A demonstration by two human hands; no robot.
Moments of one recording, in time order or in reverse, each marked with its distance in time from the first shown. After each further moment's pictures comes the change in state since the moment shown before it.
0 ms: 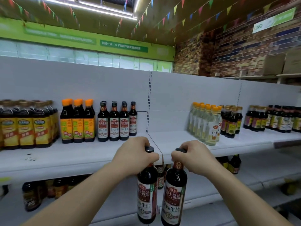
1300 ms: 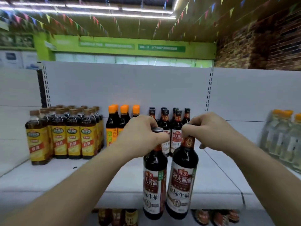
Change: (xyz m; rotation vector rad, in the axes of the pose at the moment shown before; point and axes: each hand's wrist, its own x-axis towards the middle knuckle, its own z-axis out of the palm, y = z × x) left_hand 0.117 -0.146 -0.125 0.026 0.204 -0.053; right_hand 0.182 -0.165 0.102 0.063 -0.116 -0.264
